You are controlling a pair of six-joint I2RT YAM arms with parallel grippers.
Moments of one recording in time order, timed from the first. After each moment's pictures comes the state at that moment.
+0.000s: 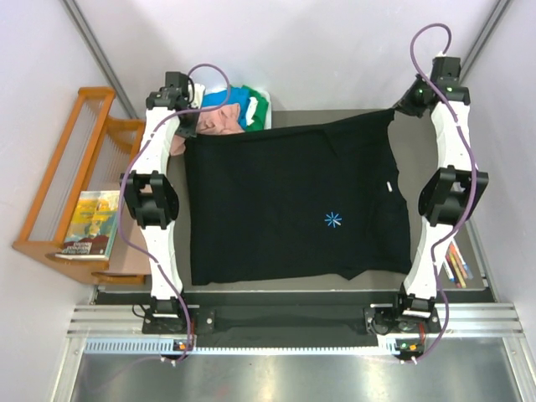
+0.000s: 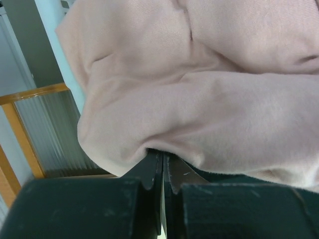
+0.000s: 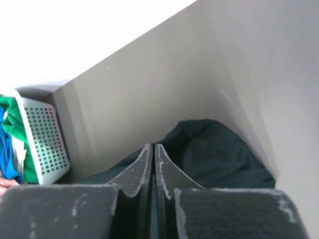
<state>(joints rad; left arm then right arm) -0.03 2.24 2.34 -1.06 -0.07 0.23 -0.15 2.21 2.31 -0.78 -0.24 0.49</state>
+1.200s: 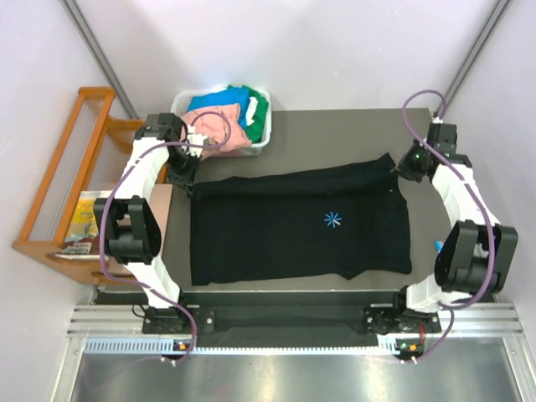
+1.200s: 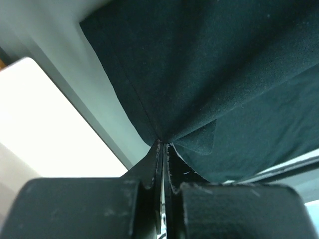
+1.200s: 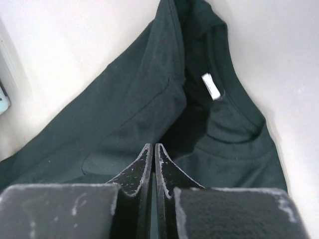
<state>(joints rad) -0.01 1.79 1.63 -1.15 0.17 0.32 -0.15 1.53 1.22 -0.53 -0.17 0.49</state>
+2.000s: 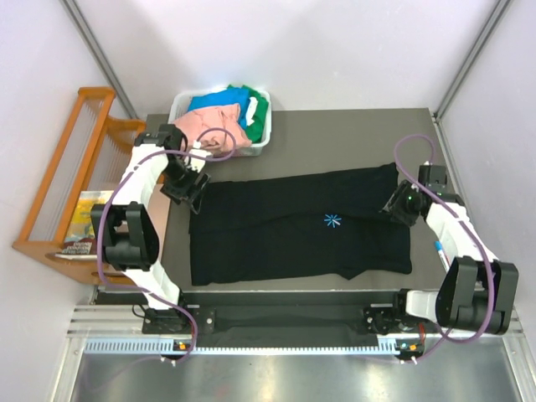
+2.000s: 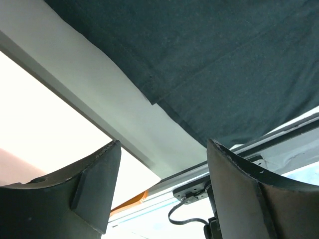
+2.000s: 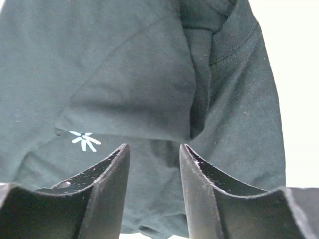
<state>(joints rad) -0.01 1.73 1.52 -1.25 0.18 0.47 -0.13 1.27 0.80 -0.55 -0.17 0.50</state>
